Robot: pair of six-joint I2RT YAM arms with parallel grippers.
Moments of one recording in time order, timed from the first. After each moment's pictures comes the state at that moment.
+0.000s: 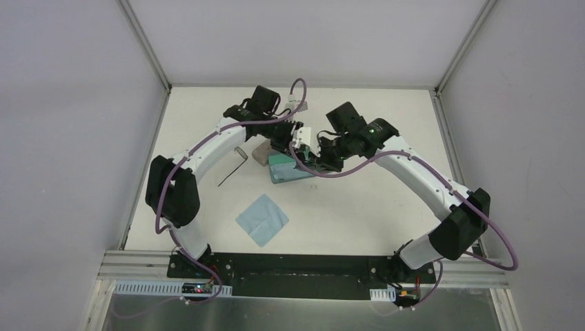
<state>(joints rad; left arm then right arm) -0.52 1.74 1.53 -0.68 0.79 0.05 0.71 1.50 1.47 -0.96 -0.40 -0.75</state>
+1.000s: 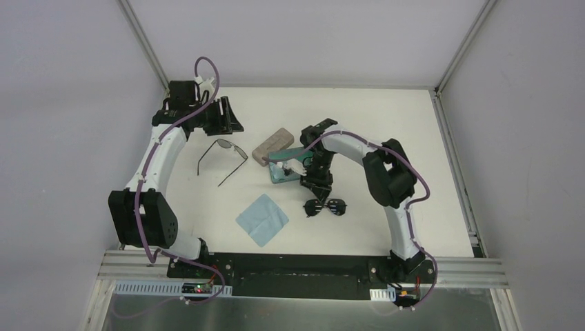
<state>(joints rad) -0.02 1.47 1.34 -0.64 0.60 -0.03 0.68 2.14 1.65 -1.36 -0.48 -0.92</state>
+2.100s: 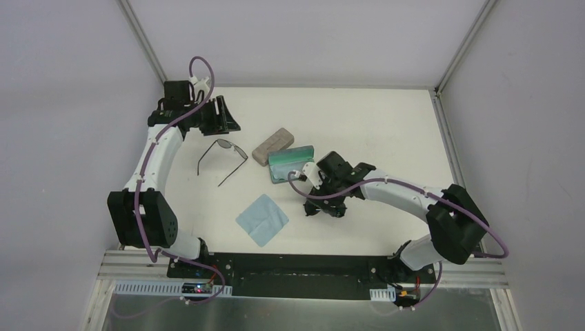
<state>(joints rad) 0.03 1.47 1.34 -0.63 0.64 -0.03 0.81 1.48 0.93 -0.59 -0.07 -0.33</state>
